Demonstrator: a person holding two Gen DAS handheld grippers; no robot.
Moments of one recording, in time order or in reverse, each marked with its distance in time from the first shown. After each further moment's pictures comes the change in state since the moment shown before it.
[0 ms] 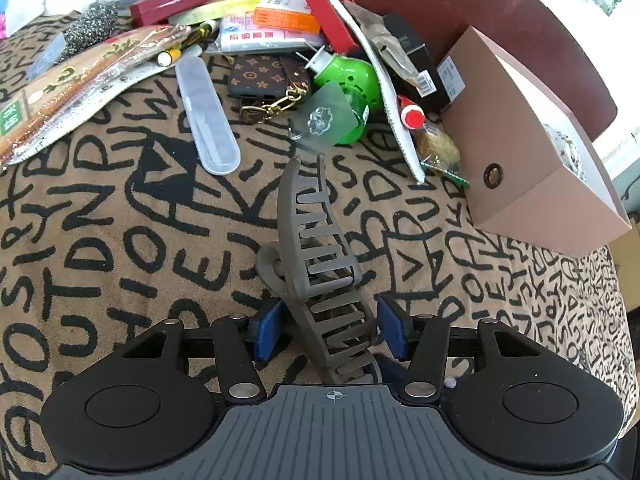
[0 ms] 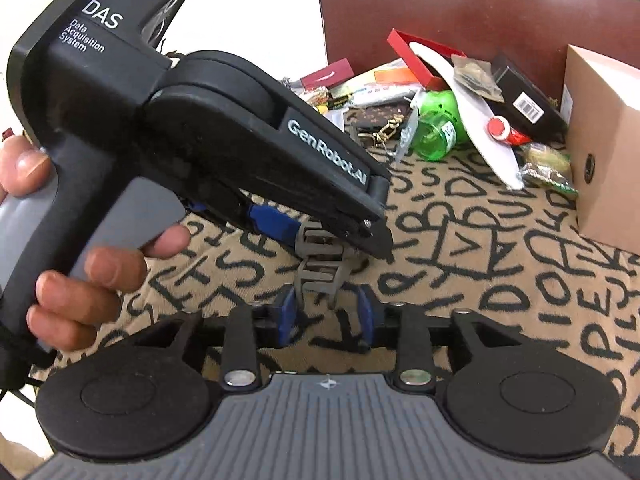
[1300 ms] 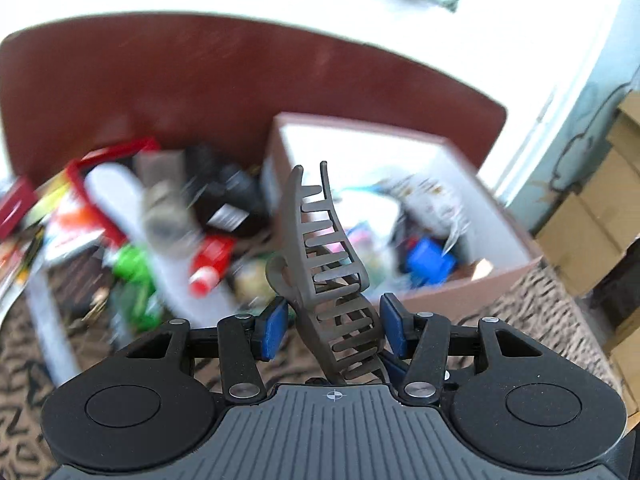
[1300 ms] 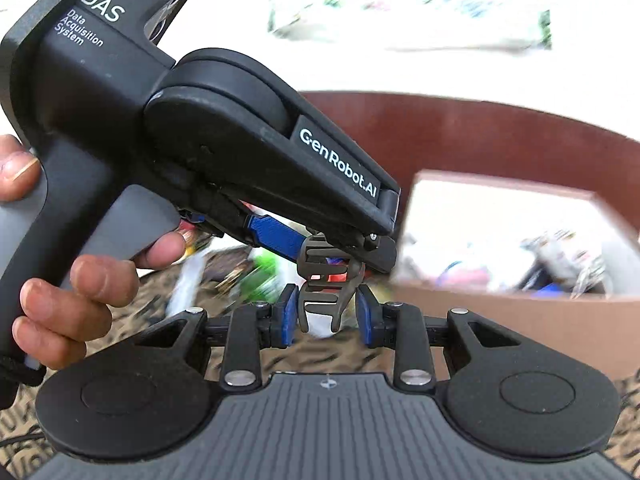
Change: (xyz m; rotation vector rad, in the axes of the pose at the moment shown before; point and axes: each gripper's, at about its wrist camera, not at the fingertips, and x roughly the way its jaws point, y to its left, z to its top) left arm -0.010 -0.181 0.082 0.301 -0.172 -0.120; right arm -0.087 -0.095 0.055 0.044 -0.314 -0.272
